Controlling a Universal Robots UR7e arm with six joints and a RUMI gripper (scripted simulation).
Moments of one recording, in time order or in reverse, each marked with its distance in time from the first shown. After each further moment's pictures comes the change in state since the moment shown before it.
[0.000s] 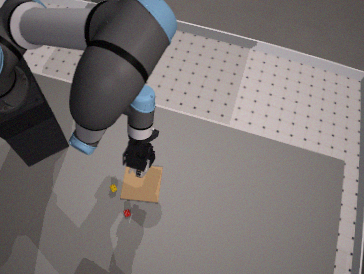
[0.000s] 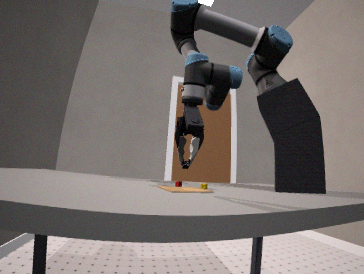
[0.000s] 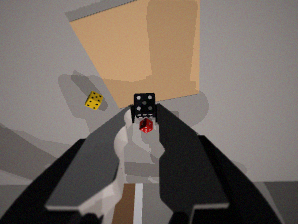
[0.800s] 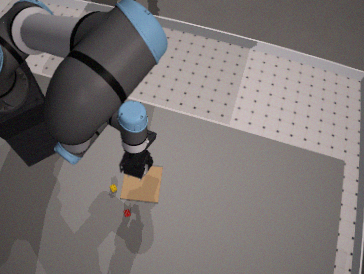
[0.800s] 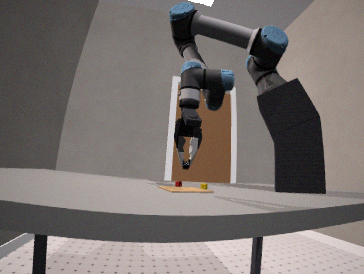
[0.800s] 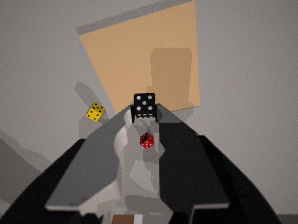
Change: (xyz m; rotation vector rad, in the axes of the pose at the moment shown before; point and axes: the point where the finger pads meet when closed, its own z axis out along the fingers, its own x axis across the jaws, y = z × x) arm -0.001 0.002 0.001 0.194 -0.004 -0.002
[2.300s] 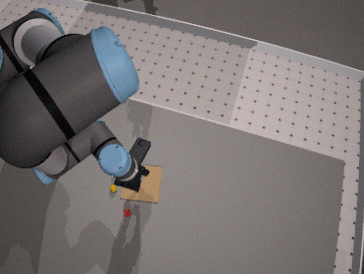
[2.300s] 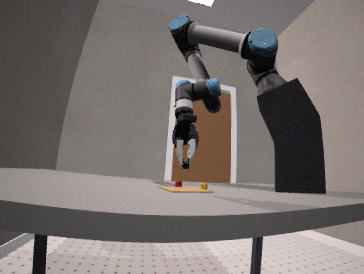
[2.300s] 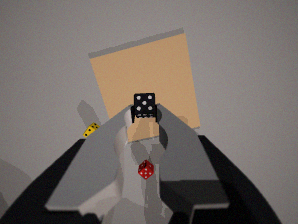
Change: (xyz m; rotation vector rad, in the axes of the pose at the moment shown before) arm 0.001 0.004 -0.001 0.366 0.007 -0.002
